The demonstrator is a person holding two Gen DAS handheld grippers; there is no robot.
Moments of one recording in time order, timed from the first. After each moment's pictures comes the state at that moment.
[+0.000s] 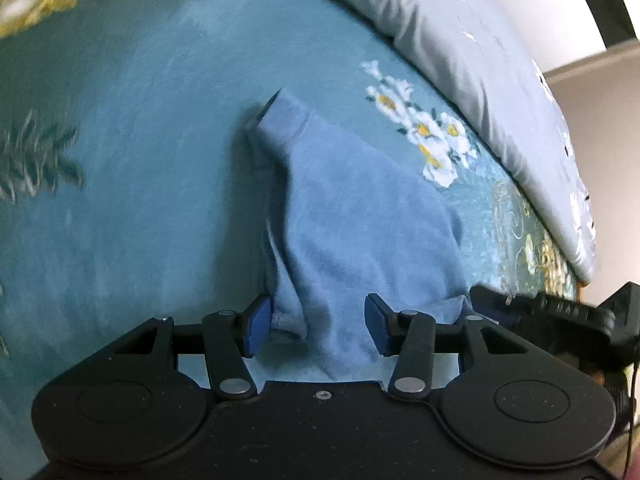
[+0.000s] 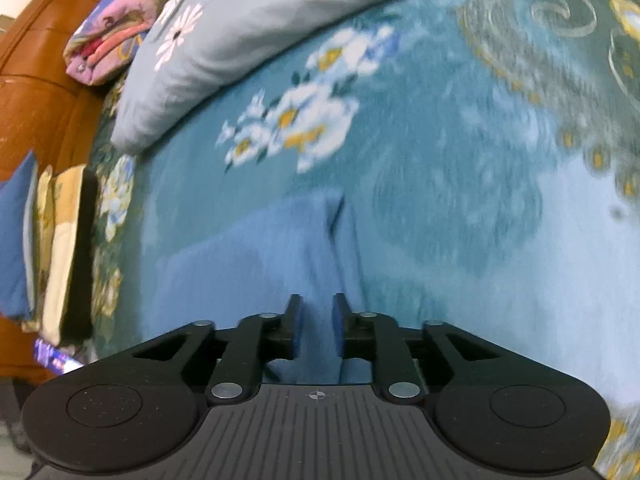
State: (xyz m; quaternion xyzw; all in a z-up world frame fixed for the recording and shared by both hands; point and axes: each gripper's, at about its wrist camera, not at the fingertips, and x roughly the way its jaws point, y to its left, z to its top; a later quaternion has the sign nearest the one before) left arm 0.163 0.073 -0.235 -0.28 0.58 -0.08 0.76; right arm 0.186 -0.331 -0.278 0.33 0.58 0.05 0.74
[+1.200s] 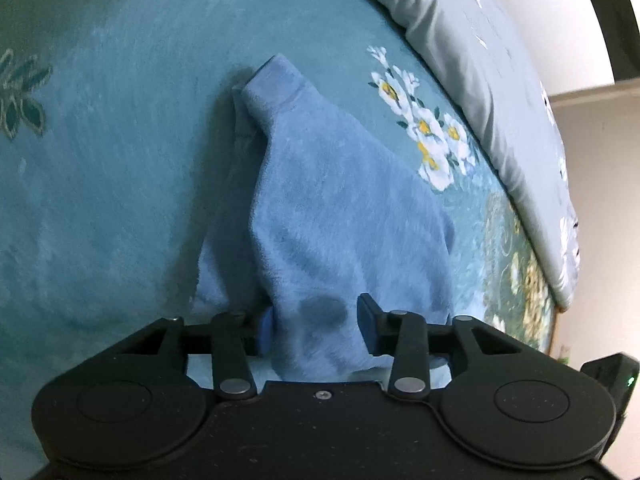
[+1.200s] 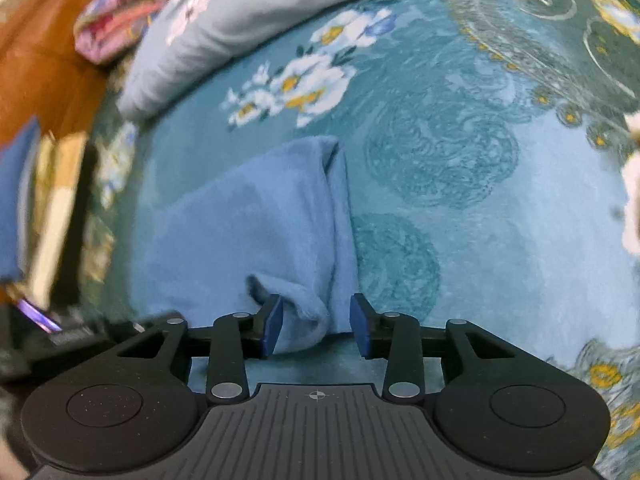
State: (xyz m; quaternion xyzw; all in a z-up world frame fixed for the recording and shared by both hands) left arm 0.171 0.059 -0.264 -0.36 0.59 -0.07 0.72; right arm 0.154 -0.312 -0.274 0.27 0.59 0.04 0.76
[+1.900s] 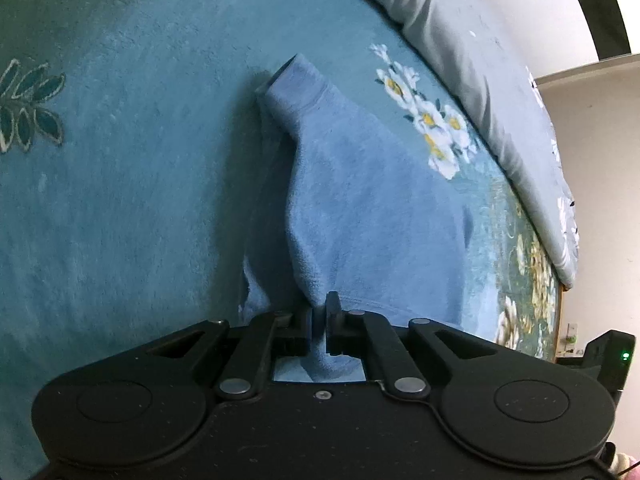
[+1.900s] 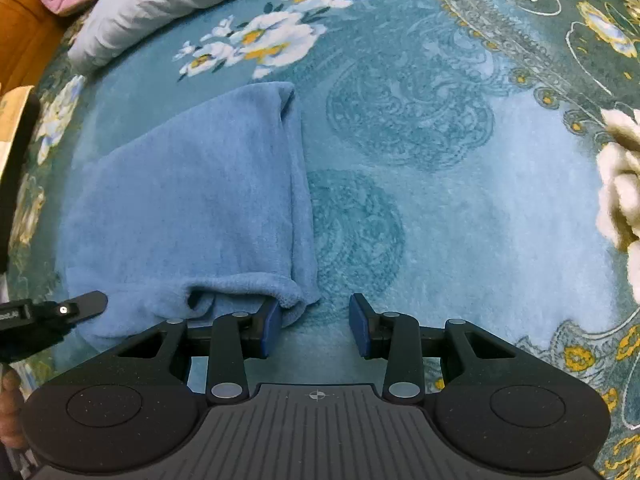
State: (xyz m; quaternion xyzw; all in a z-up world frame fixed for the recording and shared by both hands) left arm 0.162 0.077 -0.274 -0.33 0.58 -0.10 0.74; right arm 0.140 -0.293 -0.294 0.20 0.62 -0.01 0.76
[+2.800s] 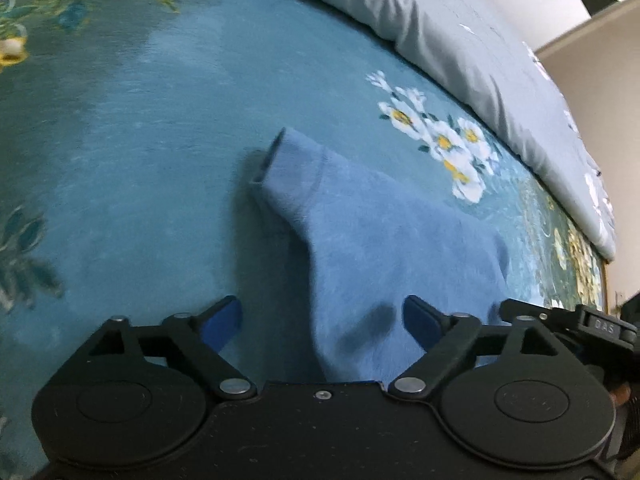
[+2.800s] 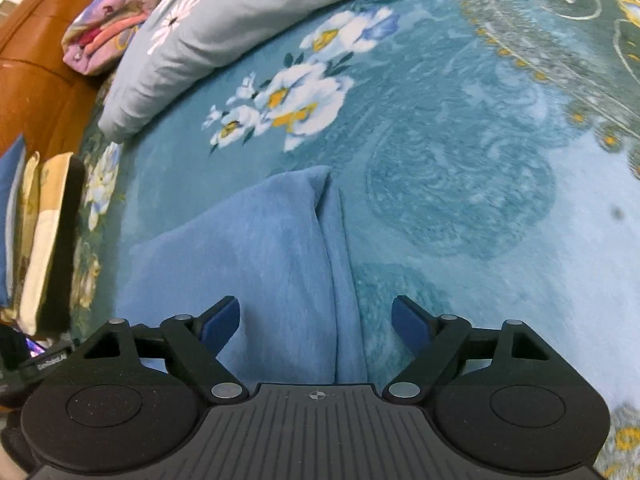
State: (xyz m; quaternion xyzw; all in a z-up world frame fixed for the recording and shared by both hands) left arm 0.212 0.080 -0.277 -0.23 0.57 -0.12 0.78; right arm 0.192 -0.317 -0.307 0.30 0.57 0.04 0.76
